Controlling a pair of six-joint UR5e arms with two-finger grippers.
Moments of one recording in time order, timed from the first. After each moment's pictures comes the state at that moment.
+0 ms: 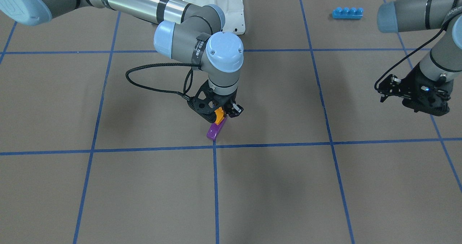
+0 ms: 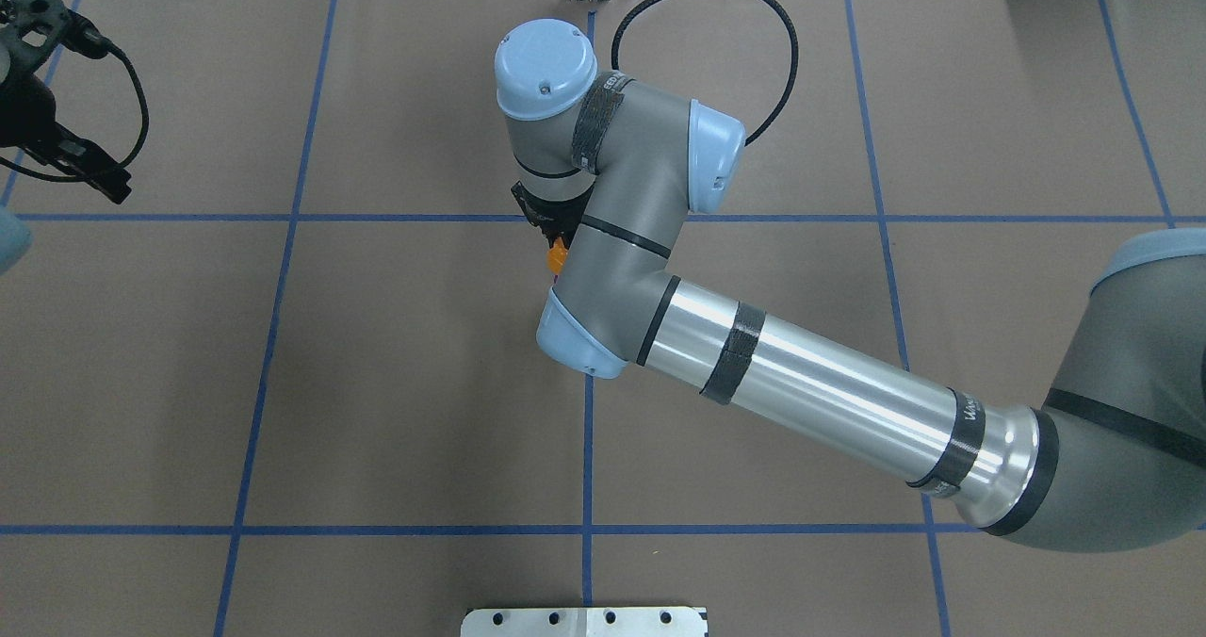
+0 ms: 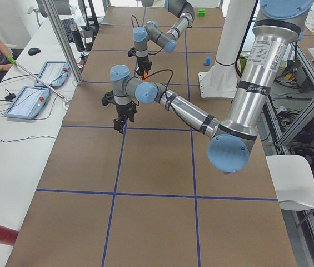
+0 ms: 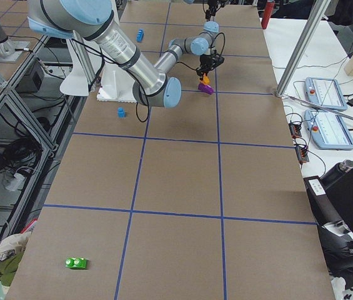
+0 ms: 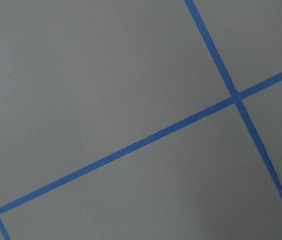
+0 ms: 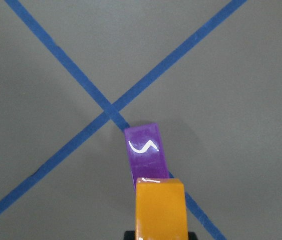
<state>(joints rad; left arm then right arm) -1.12 -1.84 -1.80 -1.45 -2.14 -0.12 0.59 -0.52 1.22 -1.62 1.99 1.84</state>
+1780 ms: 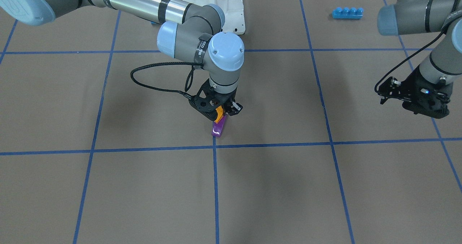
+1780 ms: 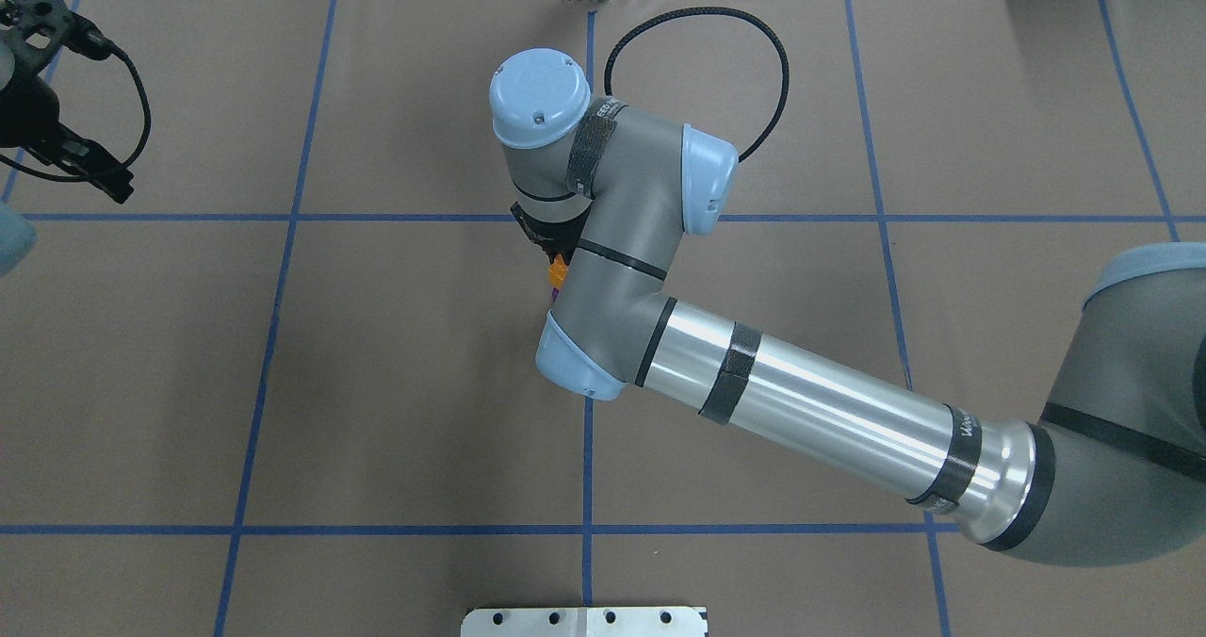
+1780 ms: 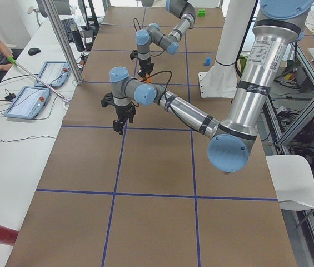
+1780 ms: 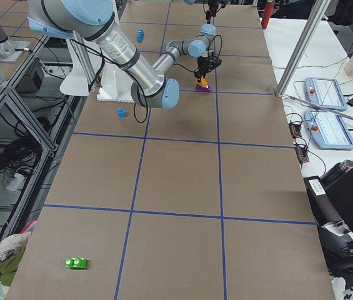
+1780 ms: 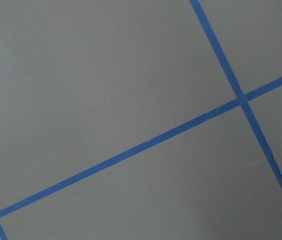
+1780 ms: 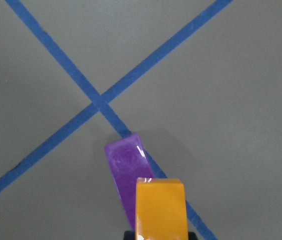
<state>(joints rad) -1.11 -1.84 -1.78 -1.46 -2.14 -0.13 0.56 -0.54 1.22 -1.61 1.96 1.83</state>
